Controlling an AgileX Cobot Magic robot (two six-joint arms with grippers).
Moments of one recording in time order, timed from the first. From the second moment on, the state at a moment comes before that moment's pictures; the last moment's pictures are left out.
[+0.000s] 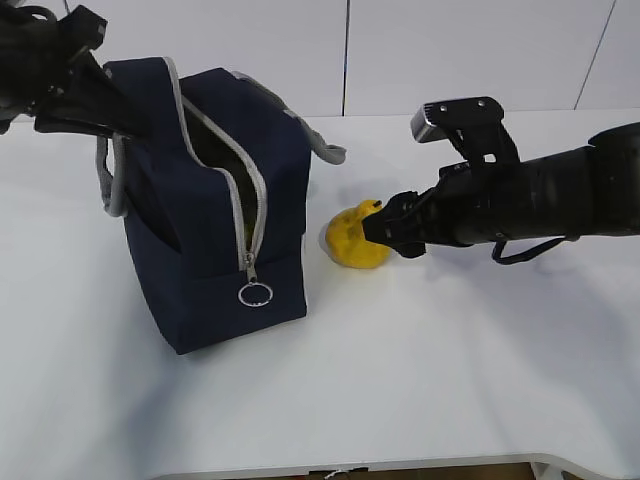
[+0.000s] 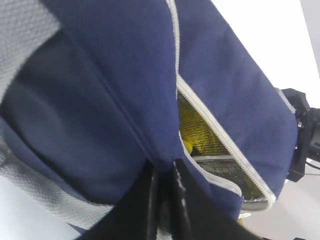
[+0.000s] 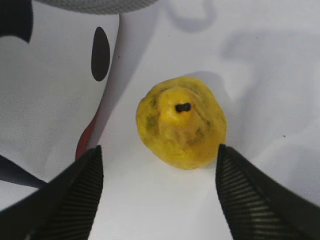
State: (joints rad) left arm -0.12 1.61 -1.29 -0.83 0.93 0.34; right arm 0.30 1.75 -0.93 1.78 0.34 -1.85
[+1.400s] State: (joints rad) left arm -0.12 1.61 -1.29 -0.83 0.93 0.34; right arm 0.30 1.91 -1.08 1.78 0.35 -1.87
